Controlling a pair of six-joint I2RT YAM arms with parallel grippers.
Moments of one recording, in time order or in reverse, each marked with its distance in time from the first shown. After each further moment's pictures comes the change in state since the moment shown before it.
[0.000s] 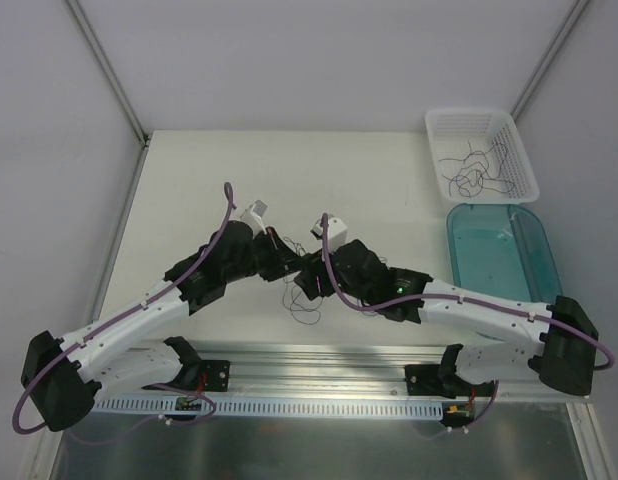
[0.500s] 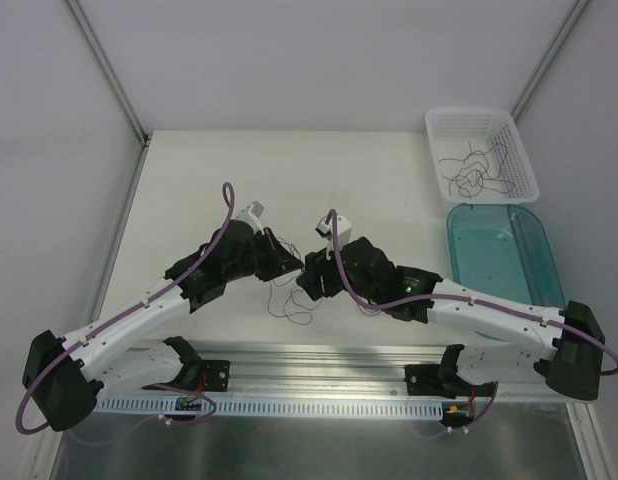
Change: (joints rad) left arm 0.026 0.013 0.001 -0.053 -0.033 0.037; right arm -0.005 -0.048 0.019 -0.045 -0.053 0.022
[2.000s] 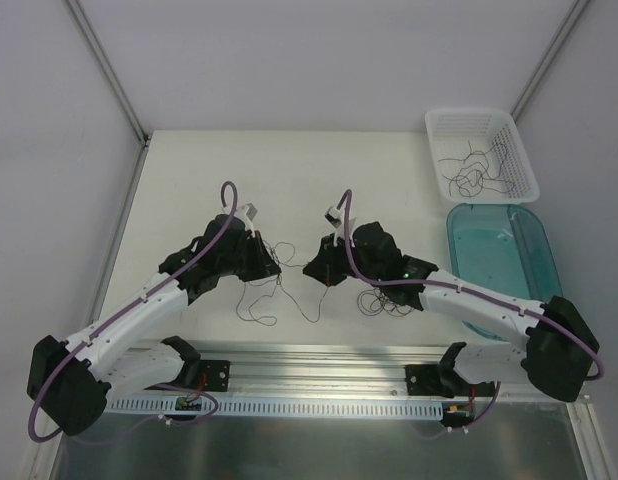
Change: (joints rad) left arm 0.131 0.015 0.017 -0.215 0.039 0.305; right arm -0.231 0.092 -0.090 0.197 -0.349 0.064
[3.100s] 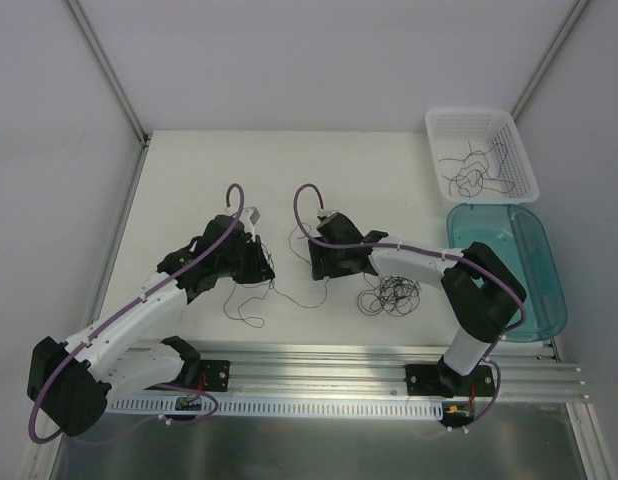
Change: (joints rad) left arm 0.013 -0.003 0.013 -0.058 0.003 0.127; right arm -0.066 0.430 0.238 -0.355 0.238 0.048
